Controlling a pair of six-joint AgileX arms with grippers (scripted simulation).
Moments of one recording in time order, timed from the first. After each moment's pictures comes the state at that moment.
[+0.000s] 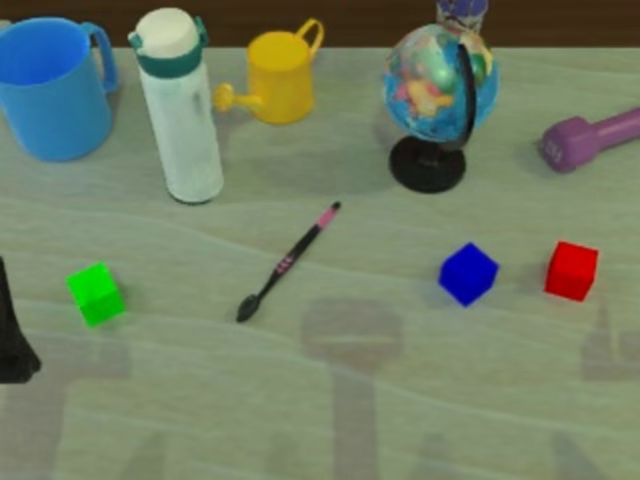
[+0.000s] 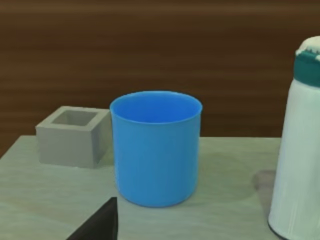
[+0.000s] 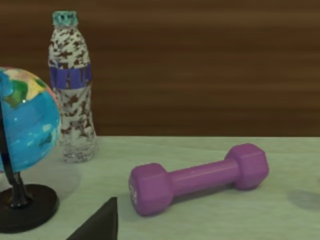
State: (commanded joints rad) left arm 0.00 0.00 0.00 0.00 0.00 0.00; right arm 0.00 0.00 0.00 0.00 0.00 0.00
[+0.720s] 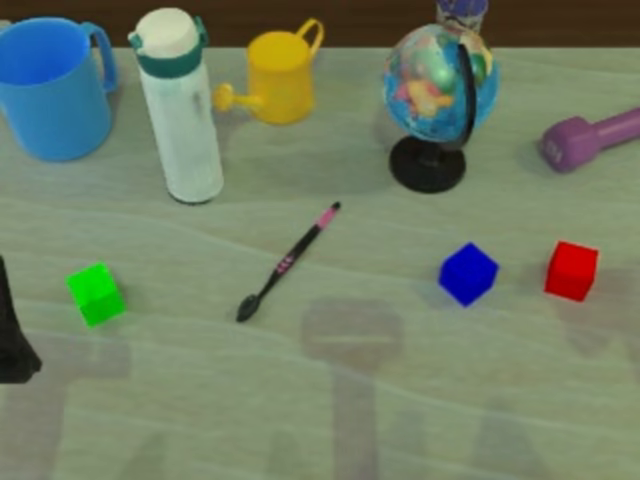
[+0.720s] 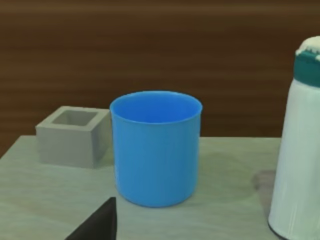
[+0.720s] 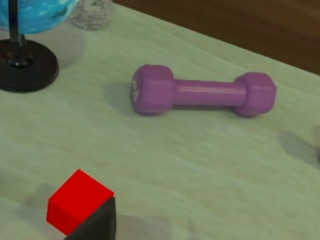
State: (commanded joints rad) left arm 0.00 0.00 0.00 0.00 0.00 0.00; right arm 0.06 0.56 0.46 -0.31 0.00 -0.30
